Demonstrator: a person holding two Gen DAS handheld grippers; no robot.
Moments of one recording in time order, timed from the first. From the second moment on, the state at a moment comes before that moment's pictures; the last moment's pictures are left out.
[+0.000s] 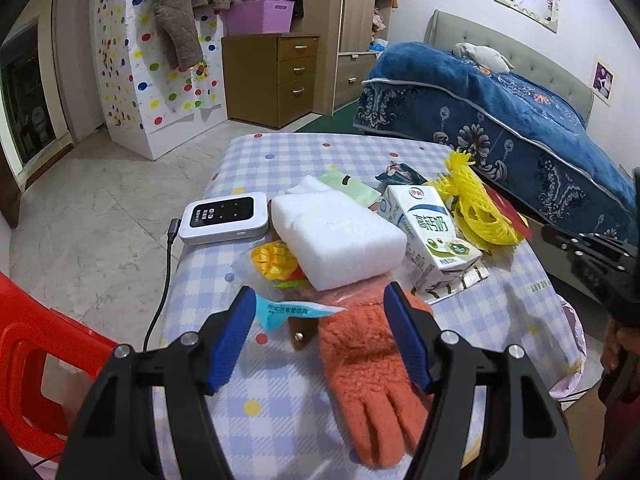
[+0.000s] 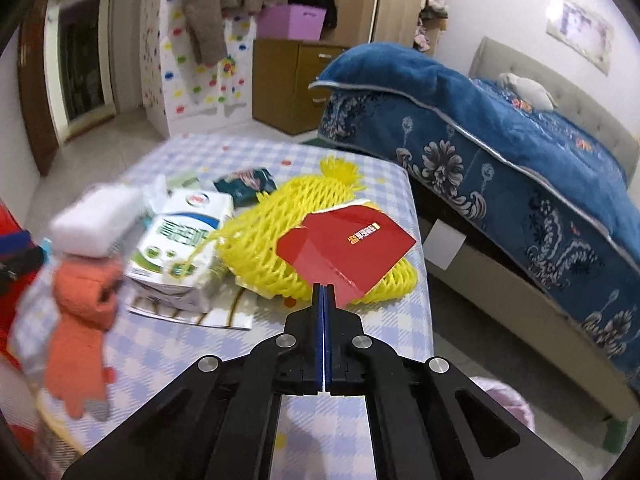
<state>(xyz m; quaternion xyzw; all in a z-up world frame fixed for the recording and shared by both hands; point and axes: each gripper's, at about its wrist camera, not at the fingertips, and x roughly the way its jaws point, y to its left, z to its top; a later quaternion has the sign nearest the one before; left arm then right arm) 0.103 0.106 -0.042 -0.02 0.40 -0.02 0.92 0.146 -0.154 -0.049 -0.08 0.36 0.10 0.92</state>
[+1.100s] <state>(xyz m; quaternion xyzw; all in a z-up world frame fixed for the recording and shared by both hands) 0.132 0.080 -0.038 0.00 0.39 -0.04 0.92 0.235 -0.189 -0.079 0.09 0.43 0.07 0.90</state>
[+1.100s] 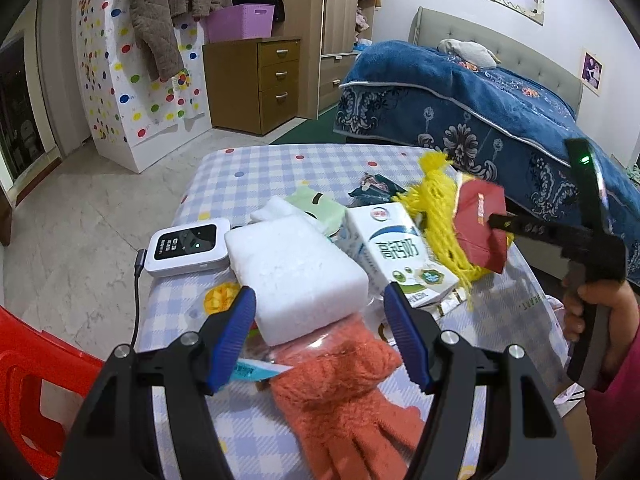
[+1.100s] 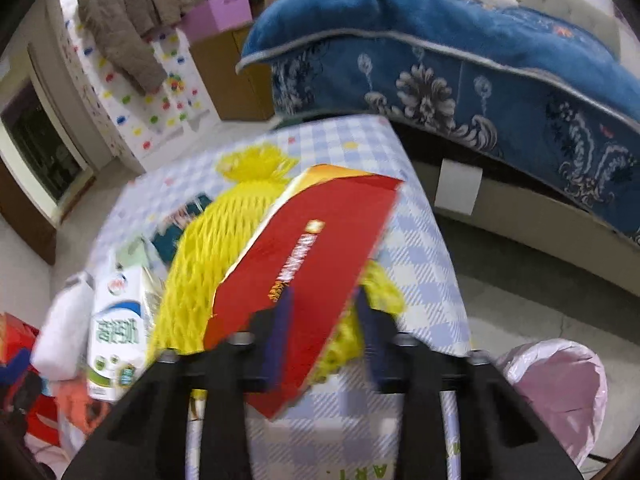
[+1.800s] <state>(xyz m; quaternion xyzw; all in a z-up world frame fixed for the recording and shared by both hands) 0.089 0.040 -0.019 0.01 0.38 -0.09 0.92 0.099 -0.212 0.017 0.12 0.36 0.16 0.91</state>
